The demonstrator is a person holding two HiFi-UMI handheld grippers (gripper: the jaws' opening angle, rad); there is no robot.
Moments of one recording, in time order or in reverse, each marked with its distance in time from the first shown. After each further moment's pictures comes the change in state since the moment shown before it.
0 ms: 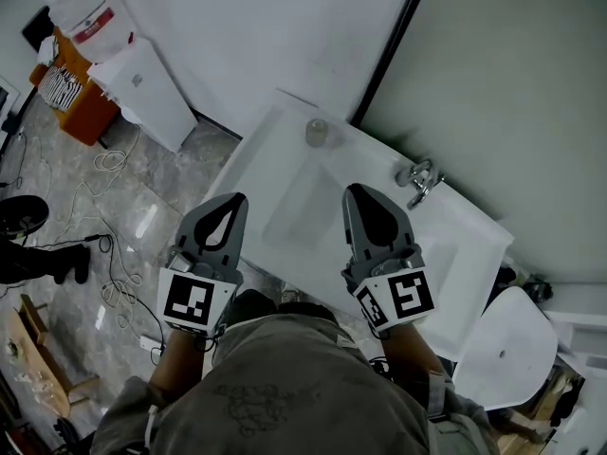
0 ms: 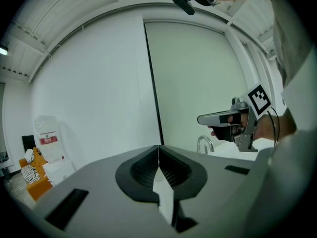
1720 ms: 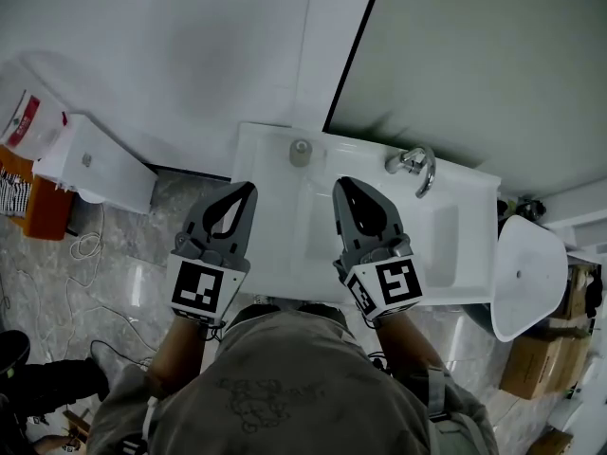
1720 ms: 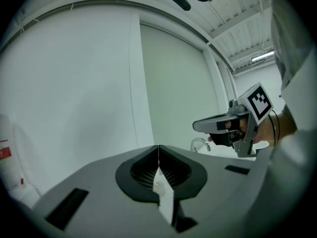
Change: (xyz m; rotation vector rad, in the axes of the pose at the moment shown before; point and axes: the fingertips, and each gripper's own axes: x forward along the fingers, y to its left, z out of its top) left arm 0.090 0.099 0.019 0.095 -0.105 -0.415; right arm 0.102 0.011 0.002 -0.039 0.022 -0.386
